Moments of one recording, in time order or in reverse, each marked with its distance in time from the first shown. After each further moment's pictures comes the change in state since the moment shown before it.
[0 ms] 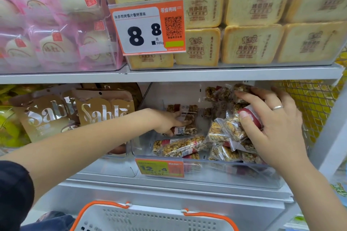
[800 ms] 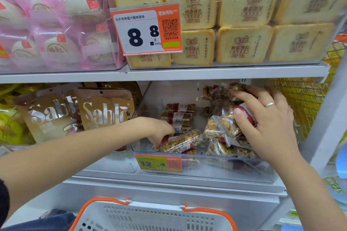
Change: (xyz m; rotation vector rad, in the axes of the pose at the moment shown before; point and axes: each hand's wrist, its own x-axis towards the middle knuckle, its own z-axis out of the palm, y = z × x) left_hand -0.037 0.020 0.007 0.046 -0.055 0.033; right_hand -0.001 0.001 -0.002 0.019 -0.006 -0.010
